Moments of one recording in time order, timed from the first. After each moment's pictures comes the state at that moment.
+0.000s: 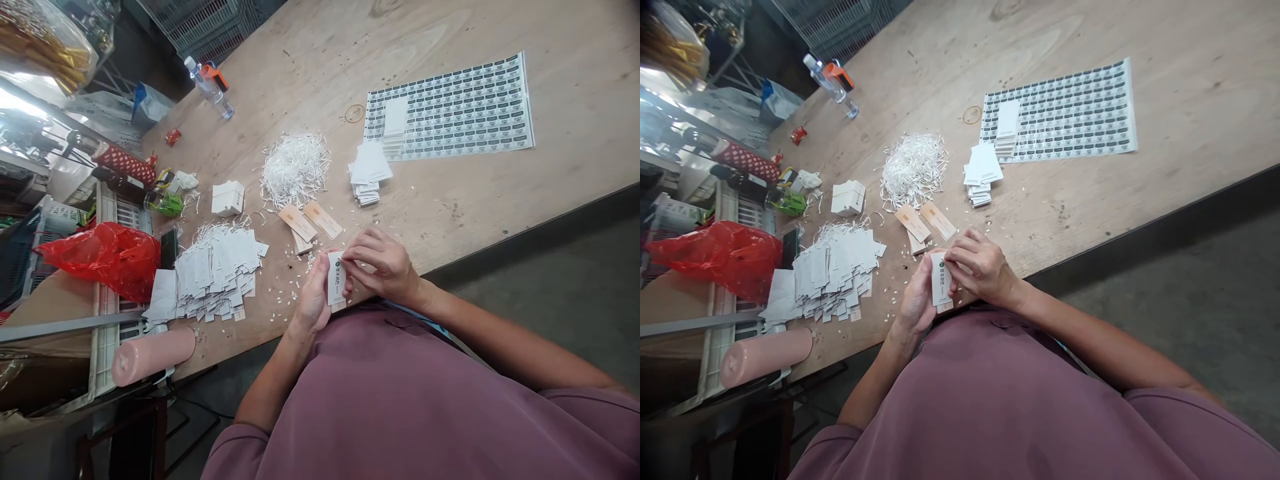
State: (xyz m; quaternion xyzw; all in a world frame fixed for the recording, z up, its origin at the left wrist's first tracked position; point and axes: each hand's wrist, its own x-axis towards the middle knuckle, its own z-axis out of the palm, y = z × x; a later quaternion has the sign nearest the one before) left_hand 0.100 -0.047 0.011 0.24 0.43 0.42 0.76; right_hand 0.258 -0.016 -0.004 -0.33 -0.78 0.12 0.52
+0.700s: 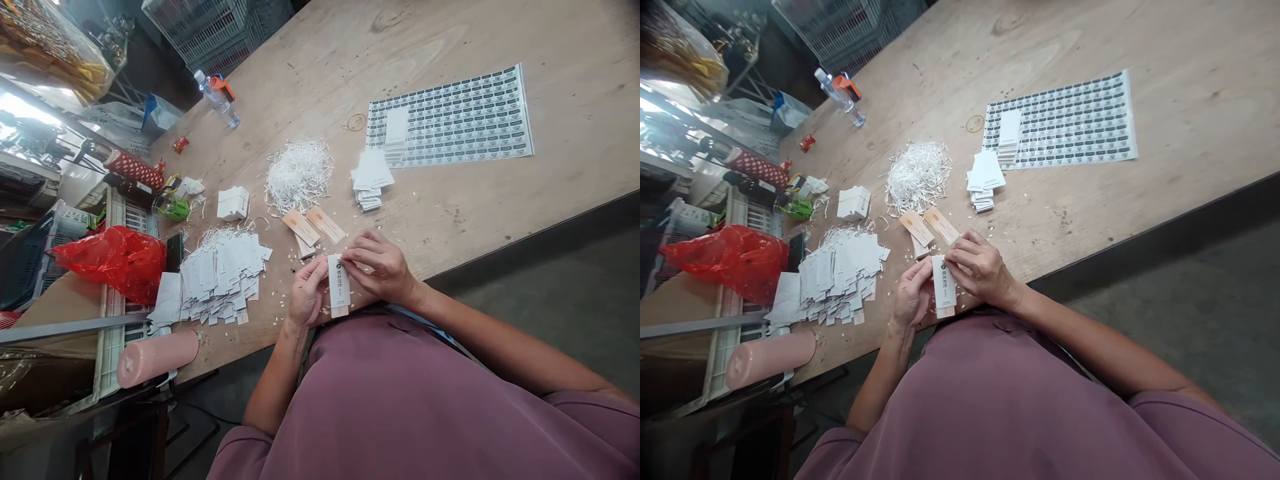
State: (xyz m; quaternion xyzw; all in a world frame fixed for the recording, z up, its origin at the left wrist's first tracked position) left_hand 0.082 -0.036 0.011 0.33 0.47 0.46 0.68; right_hand 0.250 -0.010 -0.007 -0.32 -0.77 0.13 0.54
